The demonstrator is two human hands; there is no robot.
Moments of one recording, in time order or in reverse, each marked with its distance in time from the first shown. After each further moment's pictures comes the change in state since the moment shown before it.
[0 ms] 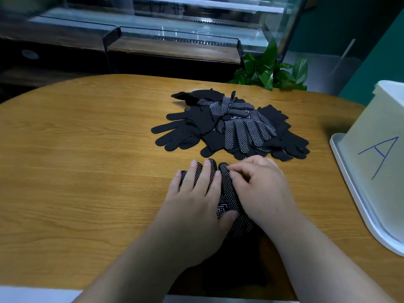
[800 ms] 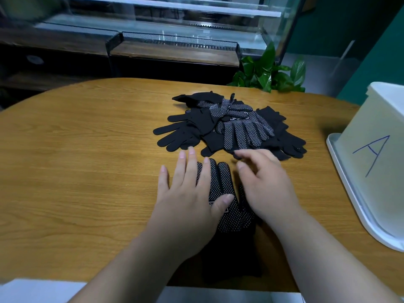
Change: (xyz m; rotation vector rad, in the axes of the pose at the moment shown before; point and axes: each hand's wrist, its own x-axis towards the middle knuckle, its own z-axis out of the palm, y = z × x) left_hand -0.004 -0.002 -0.006 -0.048 0.109 -0.139; right_hand 0.001 -0.002 -0.011 0.149 0.023 0.052
